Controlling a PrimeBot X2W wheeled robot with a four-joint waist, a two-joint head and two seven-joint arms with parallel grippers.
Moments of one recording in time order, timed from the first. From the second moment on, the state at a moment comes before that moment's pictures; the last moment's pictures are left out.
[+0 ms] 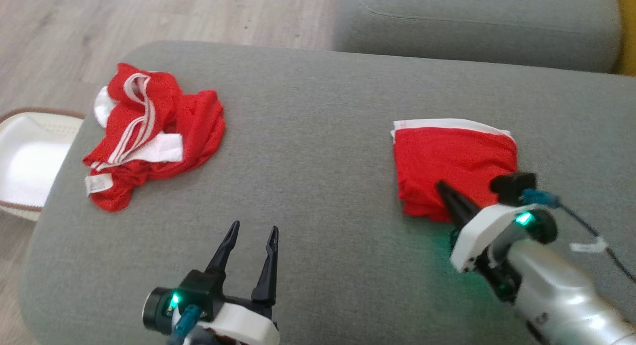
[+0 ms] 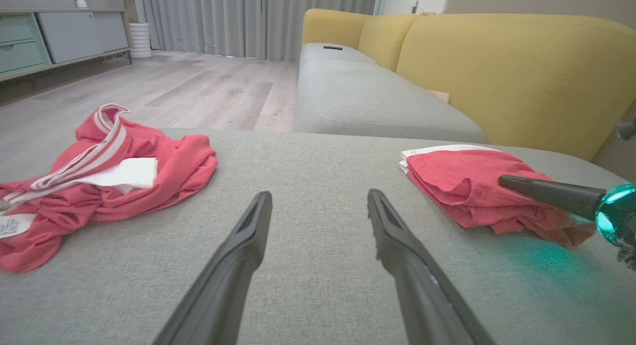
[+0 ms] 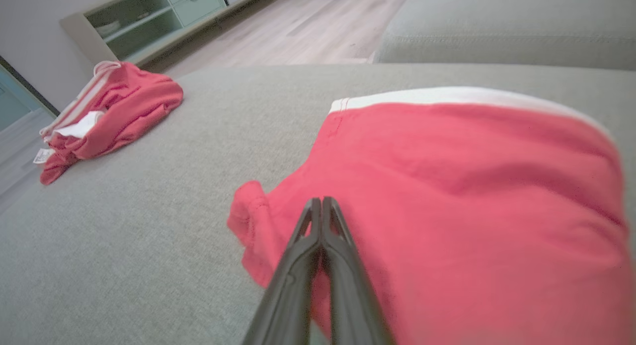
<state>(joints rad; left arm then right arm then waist) 0.06 0.05 -0.41 0.11 -0.16 0.11 -0.26 -0.57 -0.33 0.94 0.85 0.94 0.12 -0.20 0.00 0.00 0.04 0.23</state>
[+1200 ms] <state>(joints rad) 0.36 0.06 -0.17 0.02 -0.12 0.13 -0.26 0.03 -0.19 0.30 0.41 0.36 0.12 -0.25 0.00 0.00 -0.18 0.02</state>
